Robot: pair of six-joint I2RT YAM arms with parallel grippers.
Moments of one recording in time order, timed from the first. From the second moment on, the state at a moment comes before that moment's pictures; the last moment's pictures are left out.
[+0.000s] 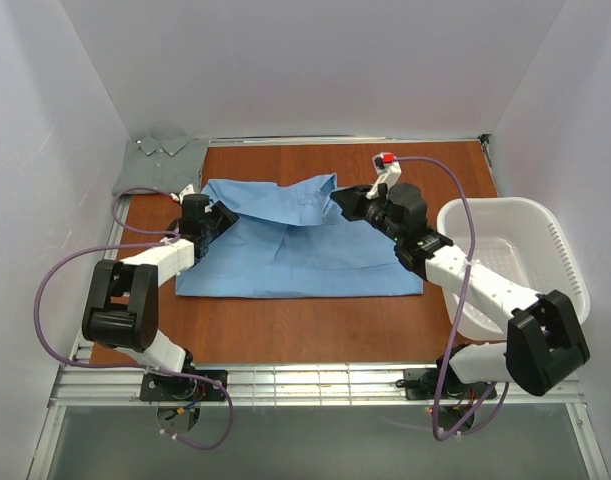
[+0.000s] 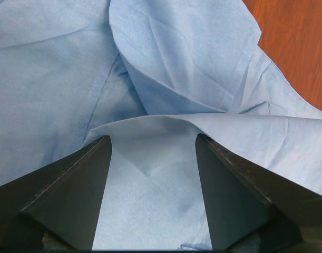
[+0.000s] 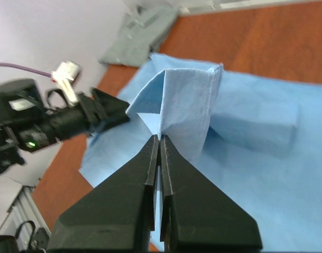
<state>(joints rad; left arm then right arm) -0.15 1.56 0.78 0.13 0.01 -0.75 0.59 1.34 0.89 0.33 -0.17 0.56</state>
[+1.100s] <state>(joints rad) -0.15 1.44 0.61 -0.02 0.04 -0.89 0.47 1.11 0.67 -0.25 0.04 0.53</state>
